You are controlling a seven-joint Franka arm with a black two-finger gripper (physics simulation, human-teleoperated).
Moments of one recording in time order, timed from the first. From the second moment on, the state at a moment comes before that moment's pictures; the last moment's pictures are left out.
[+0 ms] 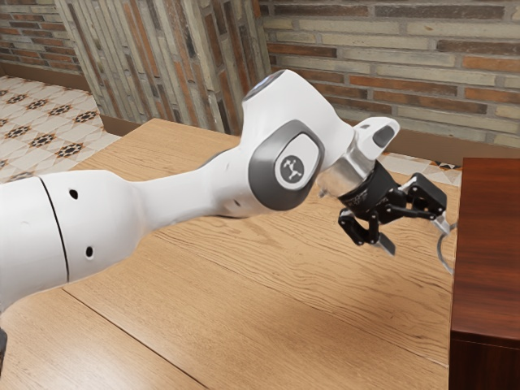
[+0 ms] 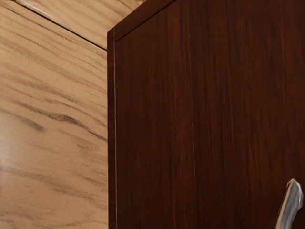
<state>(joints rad) -0.02 0.35 -0.25 -1.49 -0.41 2.22 -0.40</state>
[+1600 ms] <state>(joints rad) 0.15 0.11 -0.21 -1.75 -0.37 2.08 -0.39</state>
